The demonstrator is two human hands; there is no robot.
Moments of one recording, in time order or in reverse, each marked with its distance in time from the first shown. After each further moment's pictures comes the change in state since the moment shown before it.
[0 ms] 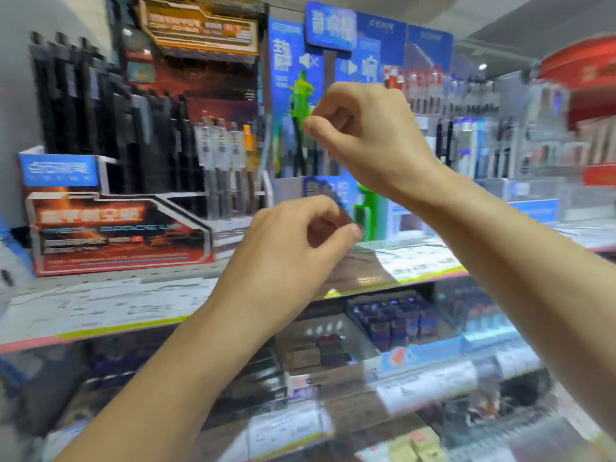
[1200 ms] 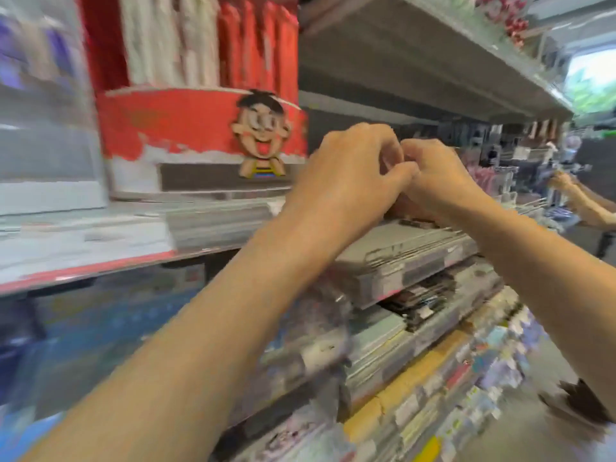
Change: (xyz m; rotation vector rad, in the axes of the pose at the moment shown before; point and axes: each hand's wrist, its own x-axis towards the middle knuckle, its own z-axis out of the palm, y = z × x) left_hand 0.289 0.328 0.740 -0.100 -0.152 0.205; right_hand -0.179 0.775 -0.386 -0.275 -0.140 0.551
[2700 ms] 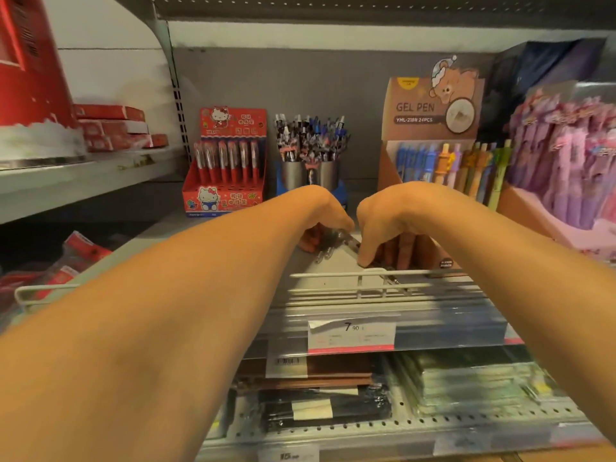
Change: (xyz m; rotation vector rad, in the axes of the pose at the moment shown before) left_hand 0.266 -0.128 0.405 0.335 -0.560 -1.318; right_hand 0.233 0.361 0.080 -0.202 -1.216 -0.164
